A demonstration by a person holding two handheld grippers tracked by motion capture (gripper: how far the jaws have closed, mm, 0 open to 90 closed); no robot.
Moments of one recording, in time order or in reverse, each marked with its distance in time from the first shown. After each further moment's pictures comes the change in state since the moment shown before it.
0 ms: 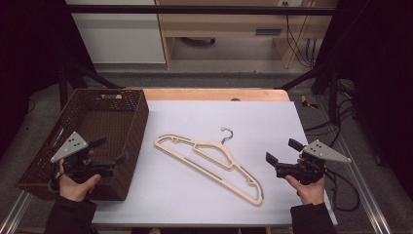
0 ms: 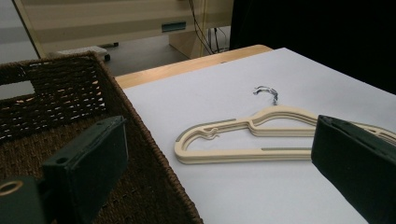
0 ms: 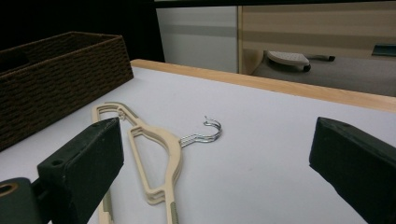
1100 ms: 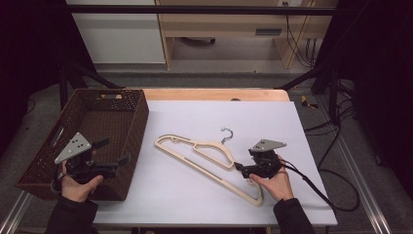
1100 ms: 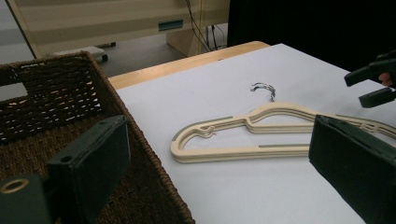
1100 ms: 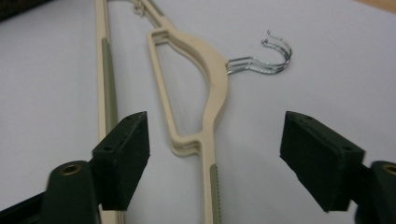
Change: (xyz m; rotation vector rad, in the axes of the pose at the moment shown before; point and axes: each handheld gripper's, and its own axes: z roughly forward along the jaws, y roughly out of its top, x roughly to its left) left arm -0.005 -0.001 0.003 0.009 -0.009 0.023; right arm 0.037 -0.028 0.093 0.412 0.112 -0.167
